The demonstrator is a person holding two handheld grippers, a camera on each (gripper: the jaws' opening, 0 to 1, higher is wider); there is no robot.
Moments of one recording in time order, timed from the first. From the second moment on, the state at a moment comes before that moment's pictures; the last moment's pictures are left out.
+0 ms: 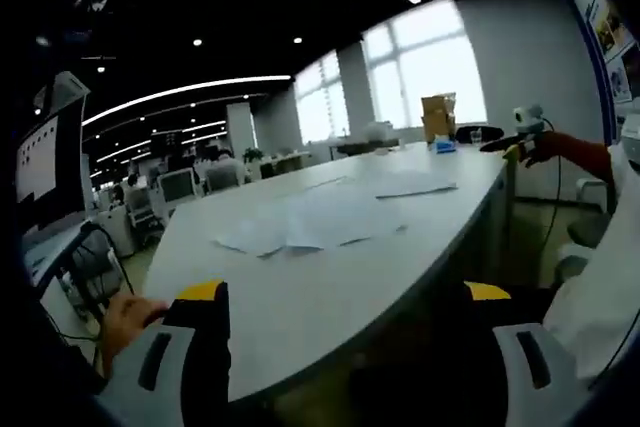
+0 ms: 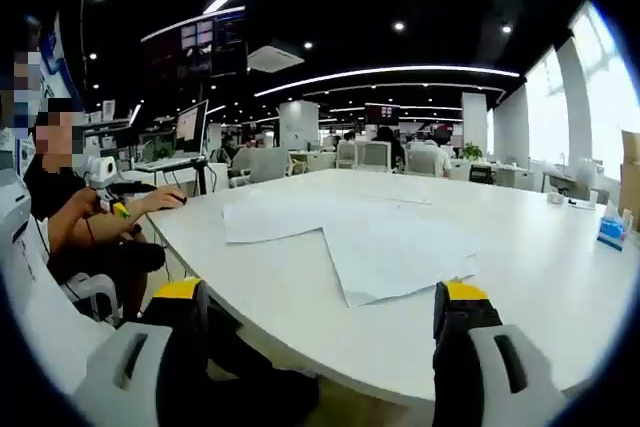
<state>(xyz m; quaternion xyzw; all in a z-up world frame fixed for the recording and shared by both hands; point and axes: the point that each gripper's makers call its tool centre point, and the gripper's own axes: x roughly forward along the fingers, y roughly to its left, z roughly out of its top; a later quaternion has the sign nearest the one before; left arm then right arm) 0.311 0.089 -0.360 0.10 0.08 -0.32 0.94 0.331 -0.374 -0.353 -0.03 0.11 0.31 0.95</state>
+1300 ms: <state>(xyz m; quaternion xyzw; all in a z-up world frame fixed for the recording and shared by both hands) 0.319 0.090 -0.364 0.11 0.08 -0.31 0.94 0.340 -0.374 -0.353 -0.03 0.11 0.31 0.94</state>
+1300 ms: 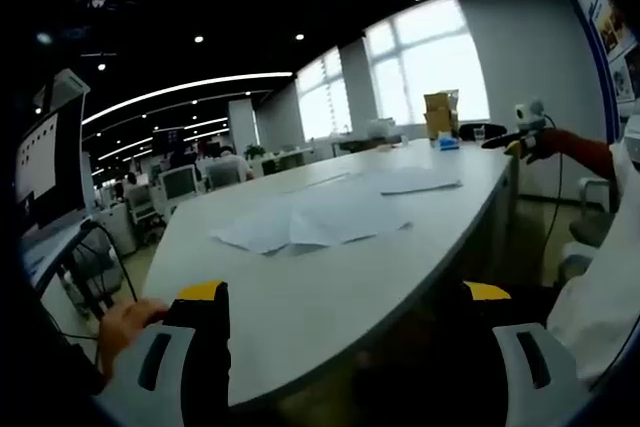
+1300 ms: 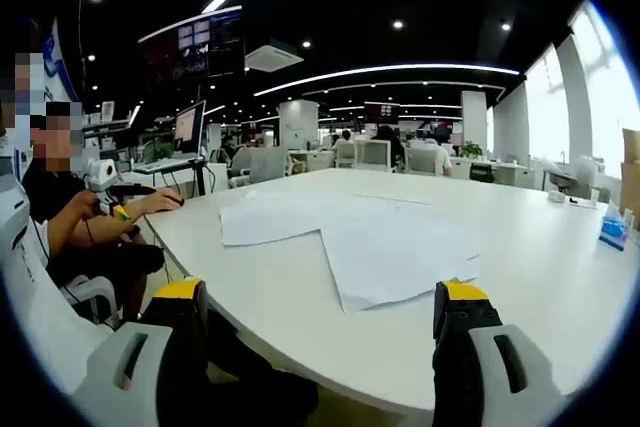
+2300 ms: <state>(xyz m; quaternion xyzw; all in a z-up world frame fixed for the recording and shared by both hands) 0.324 0.085 -0.355 0.10 0.06 -0.32 0.94 0.354 -0.371 -0.348 -0.03 0.10 0.30 0.95</state>
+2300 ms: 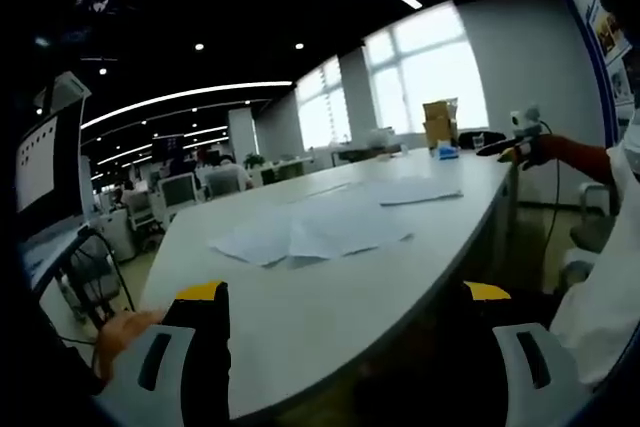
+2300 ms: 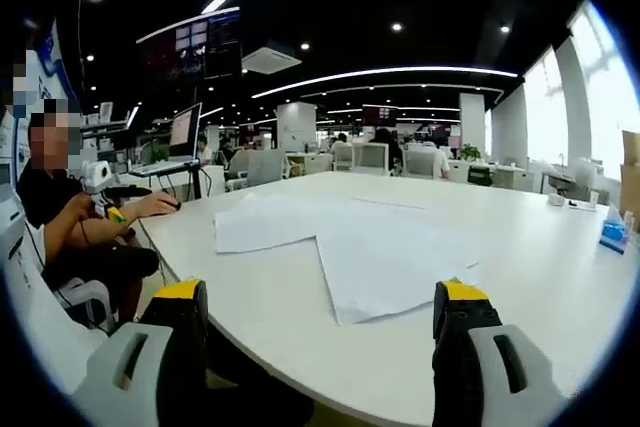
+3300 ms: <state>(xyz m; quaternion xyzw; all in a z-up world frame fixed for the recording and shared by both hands) 0.326 0.075 -0.366 0.09 0.07 -0.33 0.94 0.388 -0.355 -0.322 -0.06 0.10 0.31 0.94</state>
